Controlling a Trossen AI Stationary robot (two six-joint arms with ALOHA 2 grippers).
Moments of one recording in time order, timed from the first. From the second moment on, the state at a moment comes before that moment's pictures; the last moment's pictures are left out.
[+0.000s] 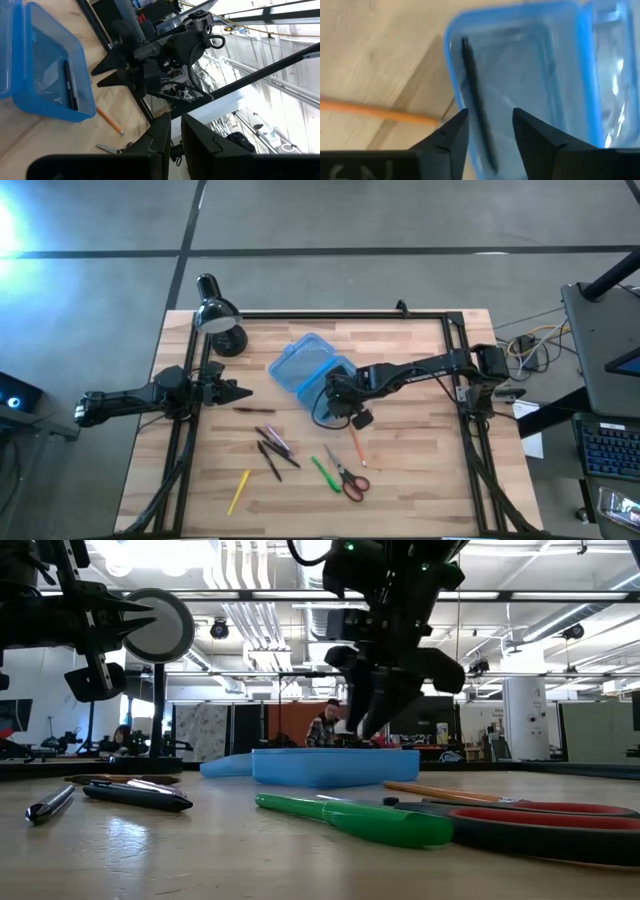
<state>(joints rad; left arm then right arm) 0.13 0.05 0.01 0.07 0.19 -1.13 0.01 1.85 1.30 -0.62 0.11 -0.54</state>
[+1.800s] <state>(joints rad) 0.13 0.05 0.01 0.07 0.19 -1.13 0.63 2.17 1.48 -0.73 0.22 1.32</state>
